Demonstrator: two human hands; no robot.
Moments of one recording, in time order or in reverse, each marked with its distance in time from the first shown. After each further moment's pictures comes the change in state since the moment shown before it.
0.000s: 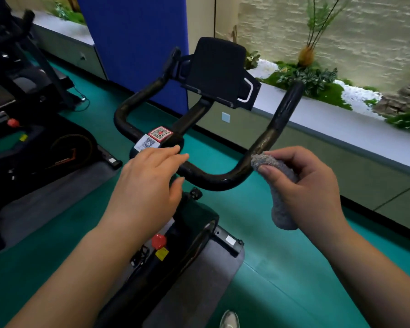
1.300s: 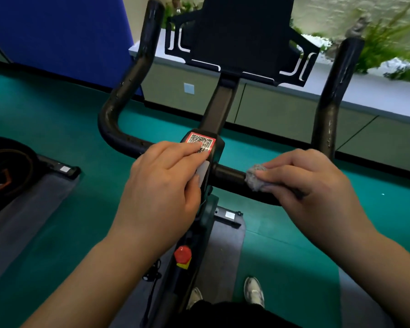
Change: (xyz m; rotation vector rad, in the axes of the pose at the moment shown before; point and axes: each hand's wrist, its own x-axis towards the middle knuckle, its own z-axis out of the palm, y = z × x) left_hand 0.075 -0.141 0.030 -0.313 -0.053 0.329; right_hand 0.020 -0.014 0.137 -0.669 -0.023 -0.249
